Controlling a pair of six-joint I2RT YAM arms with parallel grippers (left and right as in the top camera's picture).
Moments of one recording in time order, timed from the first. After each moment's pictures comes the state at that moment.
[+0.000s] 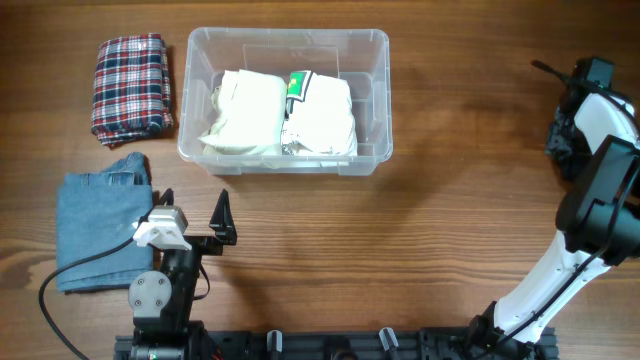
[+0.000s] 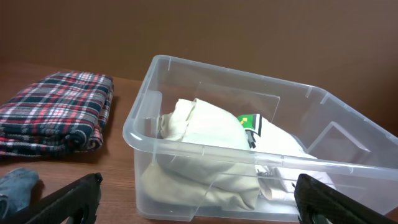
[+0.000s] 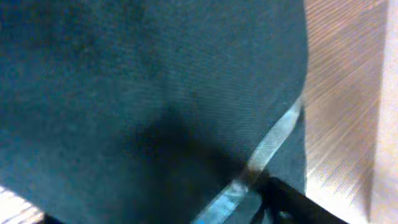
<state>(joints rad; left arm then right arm) -0.01 0.01 0.01 -0.06 0.10 -0.23 -0.41 2.15 1.49 -0.69 0.56 -0.13</state>
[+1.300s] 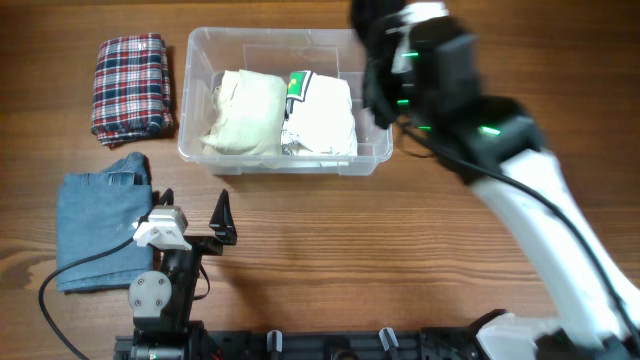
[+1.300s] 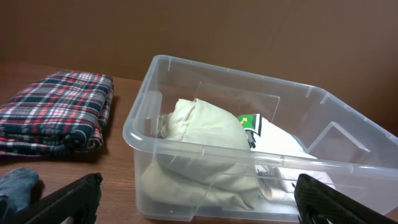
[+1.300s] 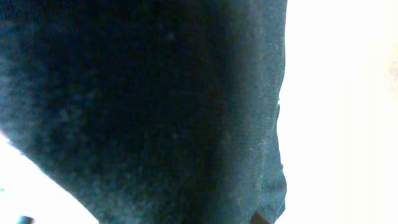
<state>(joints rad) -0.01 0.01 0.01 -0.06 0.10 -0.23 0.53 1.52 1.59 -0.76 0.17 0.36</state>
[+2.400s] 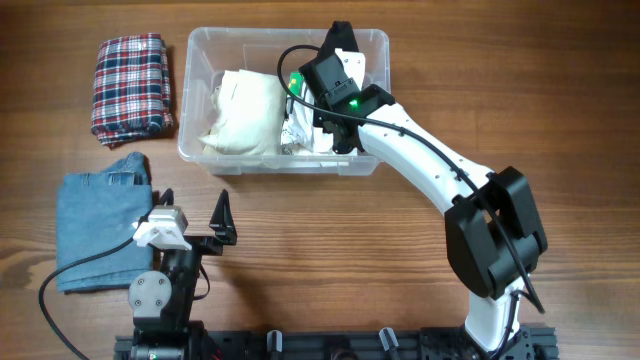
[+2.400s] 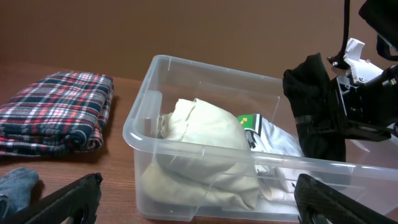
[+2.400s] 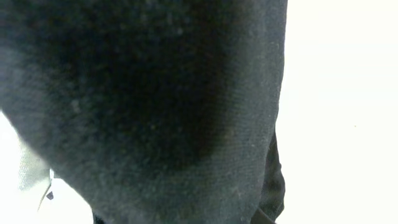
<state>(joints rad) -0.01 0.01 0.01 -0.06 0.10 -0.23 0.61 2.02 1.59 -0.62 0.34 0.59</state>
